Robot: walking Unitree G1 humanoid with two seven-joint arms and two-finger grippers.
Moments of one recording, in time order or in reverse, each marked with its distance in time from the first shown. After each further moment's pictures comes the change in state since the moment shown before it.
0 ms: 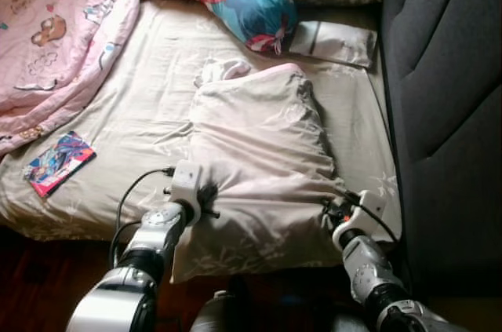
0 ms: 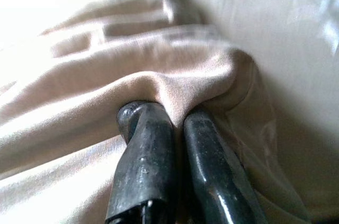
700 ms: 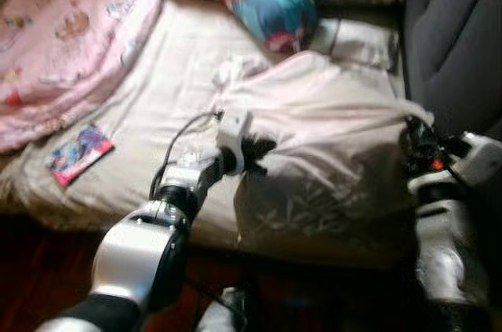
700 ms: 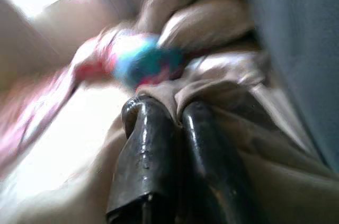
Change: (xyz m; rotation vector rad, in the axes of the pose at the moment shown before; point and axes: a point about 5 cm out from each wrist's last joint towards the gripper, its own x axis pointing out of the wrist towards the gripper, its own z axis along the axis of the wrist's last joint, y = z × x) left arm 0.018 -0.053 0.084 0.021 -0.086 -0.463; right arm -0.084 0.002 0.120 -0.207 -0.487 0.318
